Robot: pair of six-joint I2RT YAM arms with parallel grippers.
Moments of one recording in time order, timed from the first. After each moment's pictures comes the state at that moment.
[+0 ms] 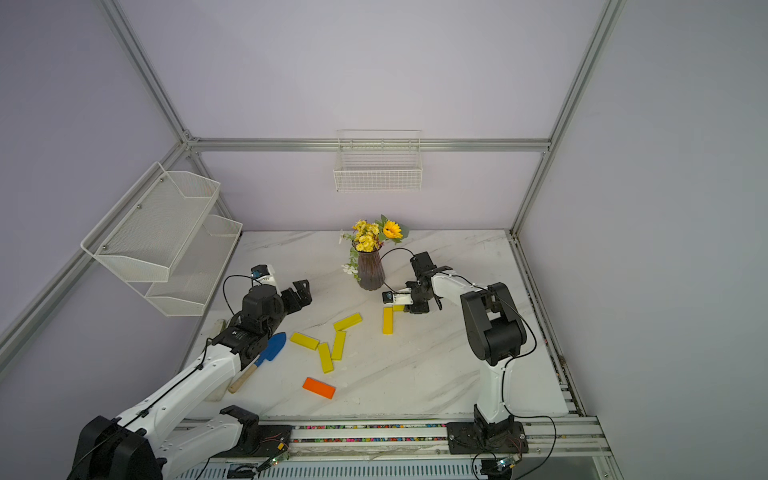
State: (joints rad) left arm -0.34 1.06 0.65 -0.04 -0.27 -0.57; right arm 0.33 1.96 1.30 -0.54 -0.32 -1.32
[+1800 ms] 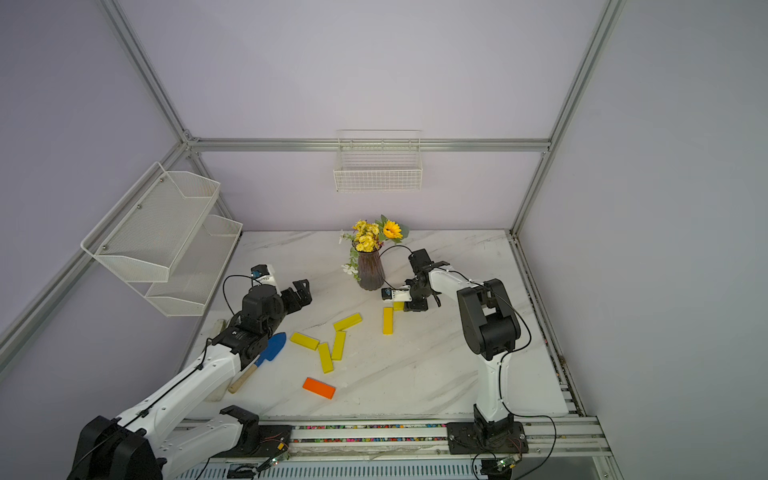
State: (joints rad) left arm -0.34 1.06 0.65 -0.04 -0.27 -0.56; right arm 0.34 2.02 1.39 -0.63 -0.31 -1.30
